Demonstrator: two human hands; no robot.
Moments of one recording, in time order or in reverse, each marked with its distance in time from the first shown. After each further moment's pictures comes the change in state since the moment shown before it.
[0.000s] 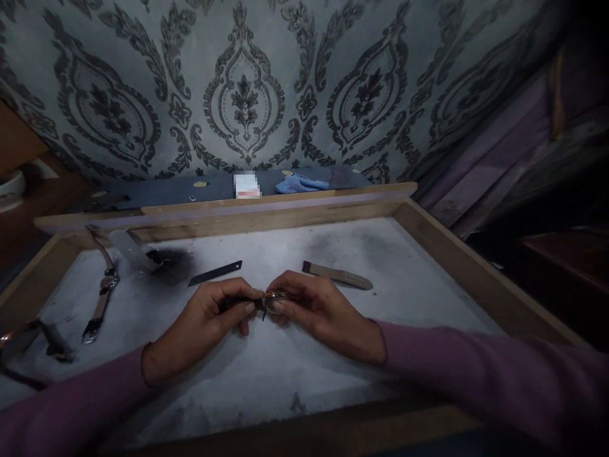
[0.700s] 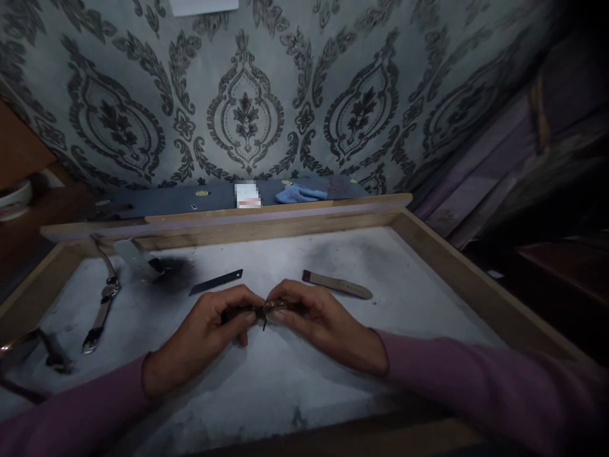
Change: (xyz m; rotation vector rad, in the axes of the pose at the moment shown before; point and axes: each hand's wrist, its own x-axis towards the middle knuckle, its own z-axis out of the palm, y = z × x) left_hand -0.001 0.002 -0.001 0.084 -0.060 -0.017; right_hand 0.002 -0.001 -0.003 -0.239 0.016 -0.071
